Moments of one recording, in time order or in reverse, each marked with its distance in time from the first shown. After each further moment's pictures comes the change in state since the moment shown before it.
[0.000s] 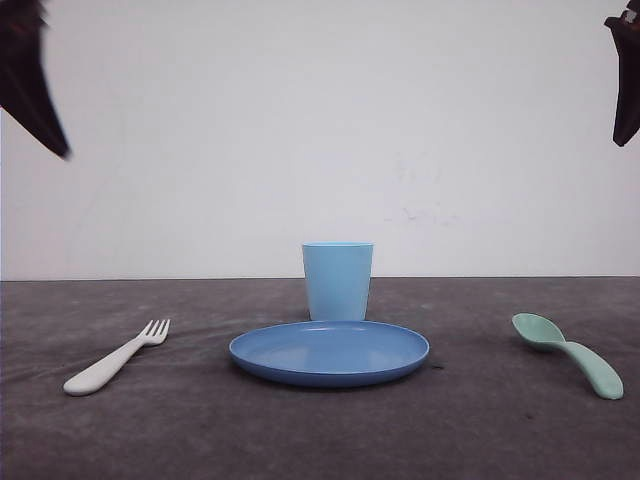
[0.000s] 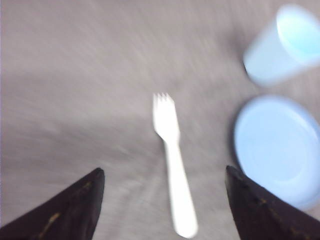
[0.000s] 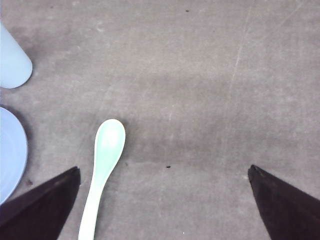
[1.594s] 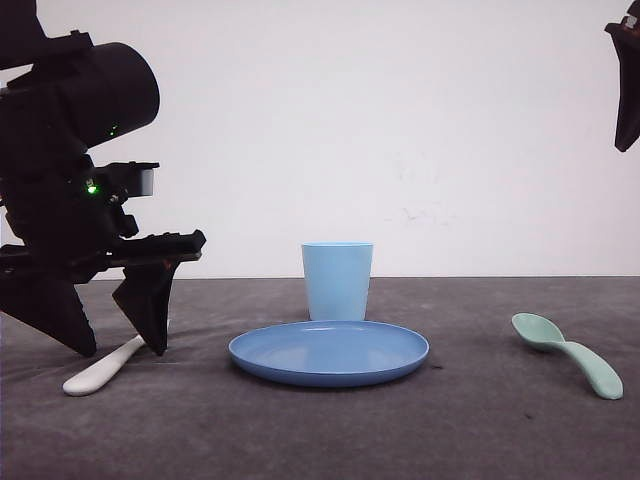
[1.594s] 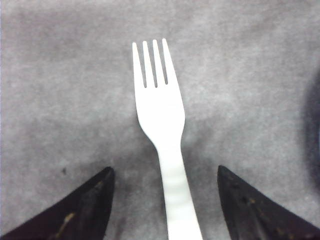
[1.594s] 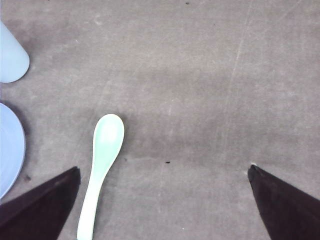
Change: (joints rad) left arm -0.228 0.501 0.000 0.276 -0.274 -0.087; right arm 0.000 0.006 0.000 -0.010 0.000 -0.003
